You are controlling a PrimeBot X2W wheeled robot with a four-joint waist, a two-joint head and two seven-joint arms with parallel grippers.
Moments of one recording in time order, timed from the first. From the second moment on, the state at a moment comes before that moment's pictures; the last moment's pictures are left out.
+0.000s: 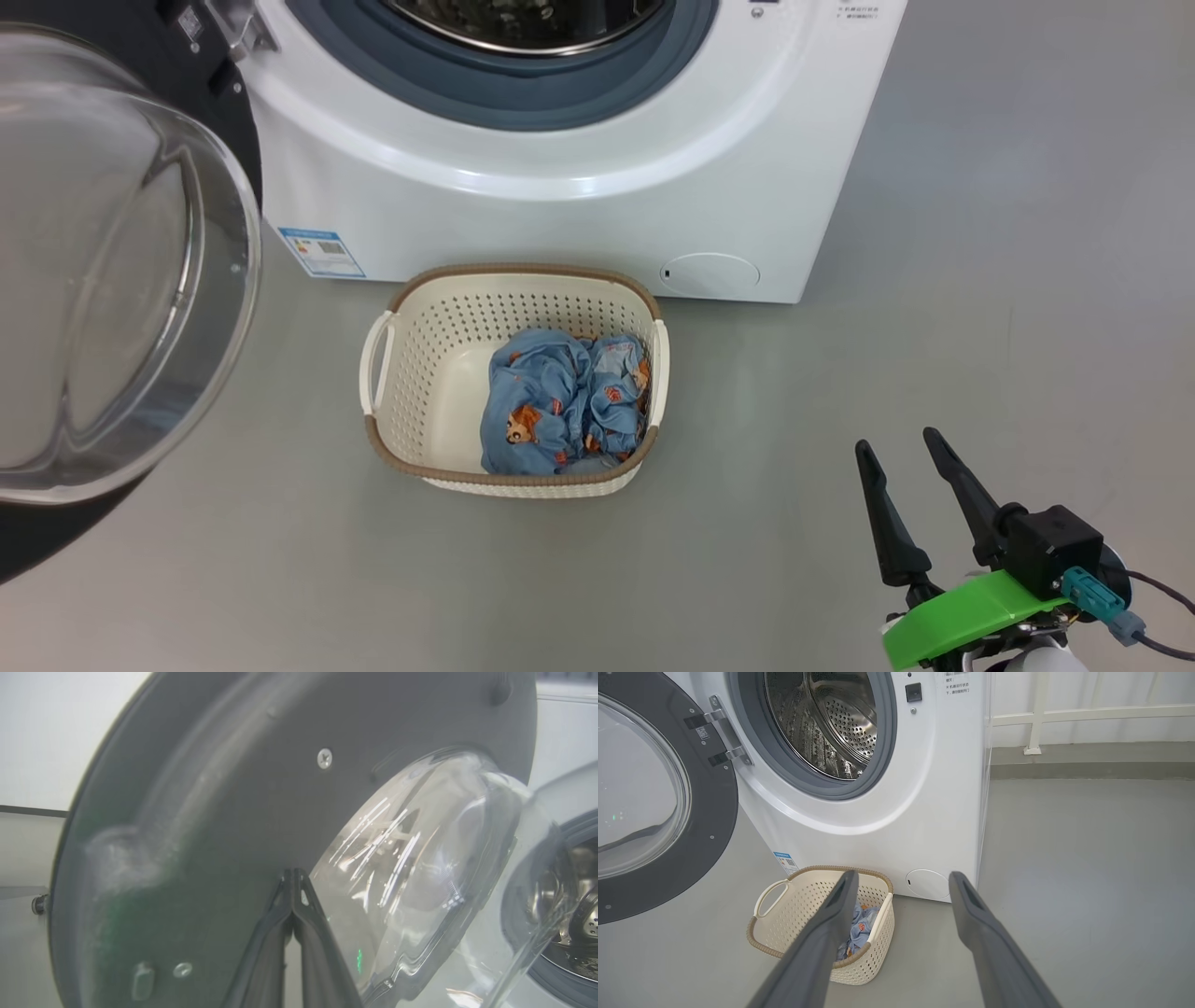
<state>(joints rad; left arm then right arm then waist) -0.43 0.11 0.73 0.45 -0.17 -0.11 -0.26 -0.08 -0.05 0.02 0.18 0.16 0.13 -0.25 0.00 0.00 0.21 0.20</state>
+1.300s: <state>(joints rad) -0.06 0.02 0.17 0.04 -0.27 -0.12 -0.26 -0.06 -0.05 0.02 0.17 0.19 0.13 -0.25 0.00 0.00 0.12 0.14</state>
